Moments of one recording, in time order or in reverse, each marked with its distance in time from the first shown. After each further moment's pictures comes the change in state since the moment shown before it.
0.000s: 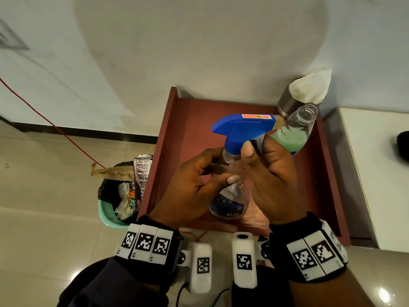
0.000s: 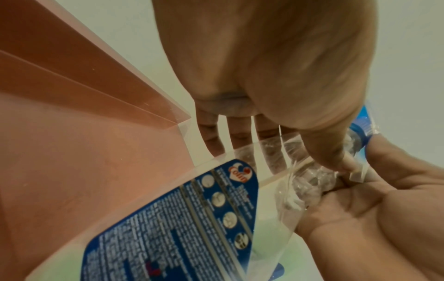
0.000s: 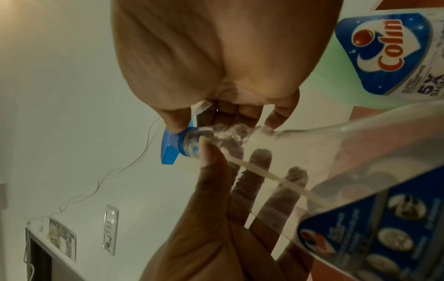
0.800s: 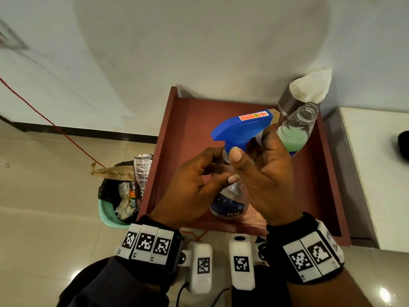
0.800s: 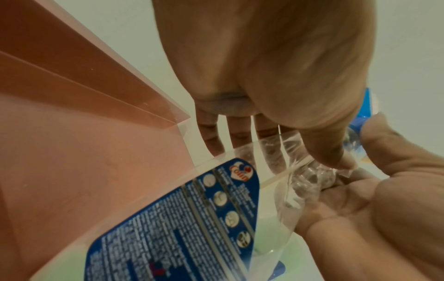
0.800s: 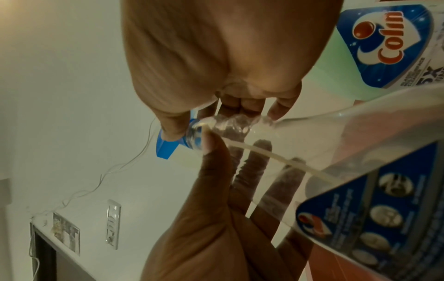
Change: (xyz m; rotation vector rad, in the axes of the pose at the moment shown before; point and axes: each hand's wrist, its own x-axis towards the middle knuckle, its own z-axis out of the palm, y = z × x) left_hand -0.001 0.001 -0.002 0.026 0.005 -0.011; right_hand 0.002 0.004 0.004 -0.035 0.031 0.038
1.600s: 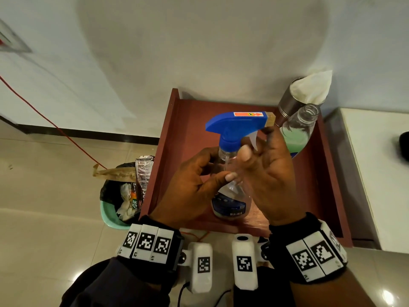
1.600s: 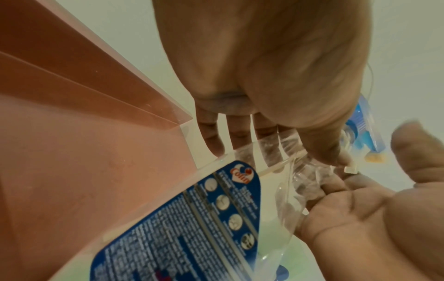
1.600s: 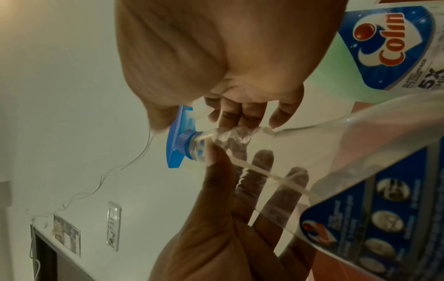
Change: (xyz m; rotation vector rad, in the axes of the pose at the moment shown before) left_hand 0.000 -0.004 -0.003 0.005 0.012 -0.011; right_hand -0.001 -0.003 0.000 0.114 -0.022 0.036
